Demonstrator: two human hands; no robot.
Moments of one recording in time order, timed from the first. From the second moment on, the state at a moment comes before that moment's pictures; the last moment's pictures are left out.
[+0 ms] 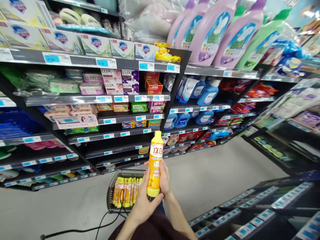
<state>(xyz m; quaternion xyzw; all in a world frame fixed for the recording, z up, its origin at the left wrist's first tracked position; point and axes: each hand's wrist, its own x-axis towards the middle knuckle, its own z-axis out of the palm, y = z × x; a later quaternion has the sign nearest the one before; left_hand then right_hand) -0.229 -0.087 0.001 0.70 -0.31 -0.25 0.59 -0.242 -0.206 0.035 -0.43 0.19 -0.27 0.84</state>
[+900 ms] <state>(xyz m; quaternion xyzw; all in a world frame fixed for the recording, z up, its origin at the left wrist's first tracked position) -0.242 -0.090 -0.003 0.63 -0.26 -0.28 0.67 -0.260 -0.200 0.022 -0.42 0.26 -0.30 0.82</state>
